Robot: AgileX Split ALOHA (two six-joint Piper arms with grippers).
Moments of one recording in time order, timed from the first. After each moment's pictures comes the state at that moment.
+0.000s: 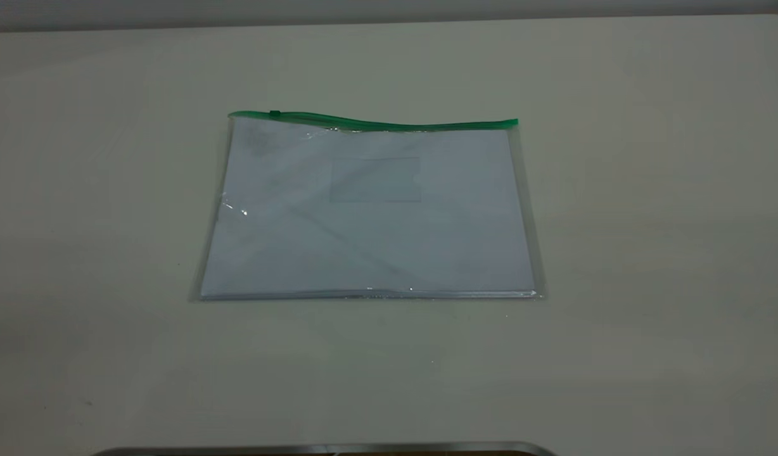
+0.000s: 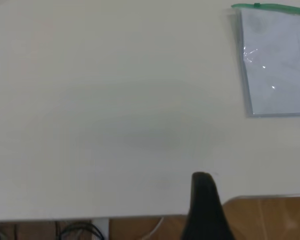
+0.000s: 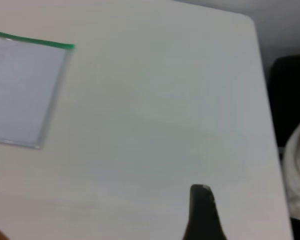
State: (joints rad) left arm 0.01 0.01 -0.49 -0.04 1.13 0.01; right arm 0.00 -0.02 -0.48 0.02 1.12 -0.16
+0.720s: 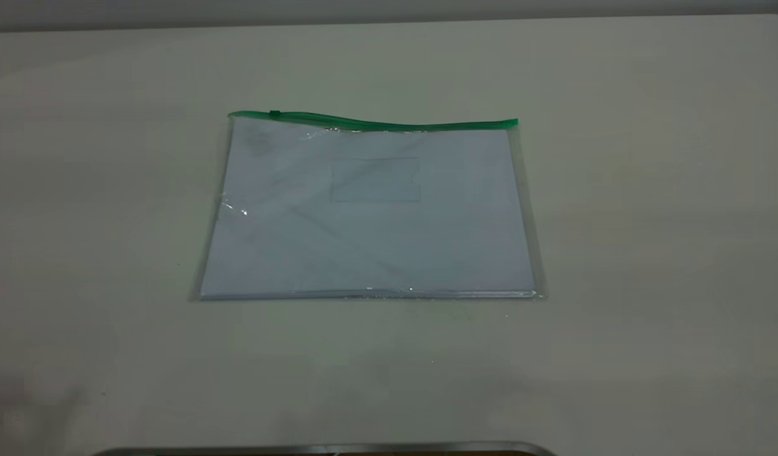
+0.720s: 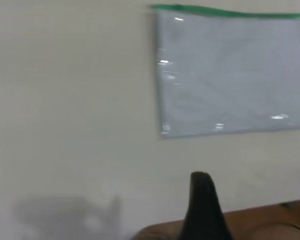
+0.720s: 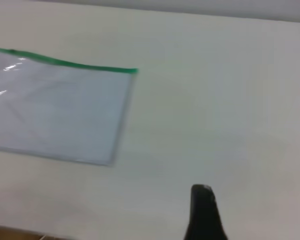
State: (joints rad) left arm 0.01 0.79 -0.72 -0.37 0.83 0.17; right arm 0.00 0.04 -0.51 0.19 1.09 -0.14
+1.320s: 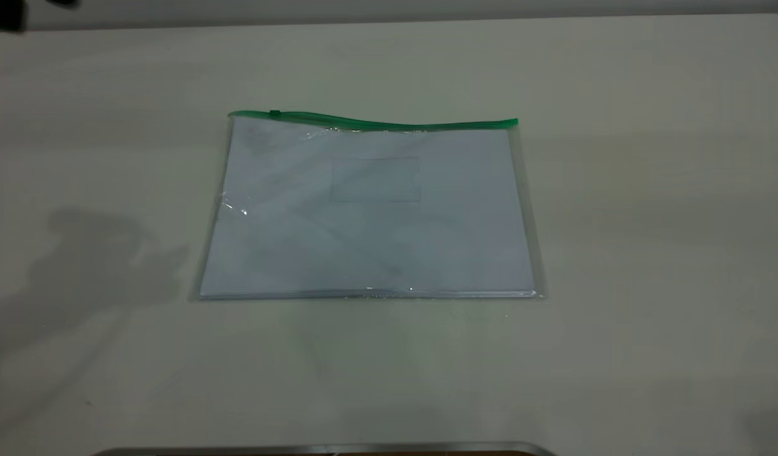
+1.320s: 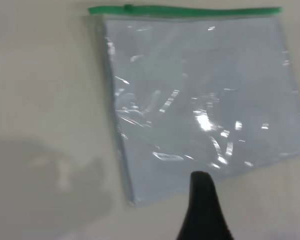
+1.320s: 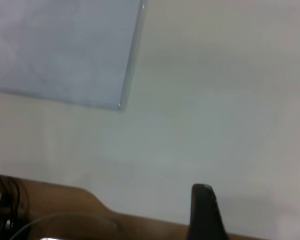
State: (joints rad) left arm 0.01 1.53 -0.81 -0.89 0.48 0.77; right arm 0.00 0.65 -0.52 0.25 0.87 -0.21
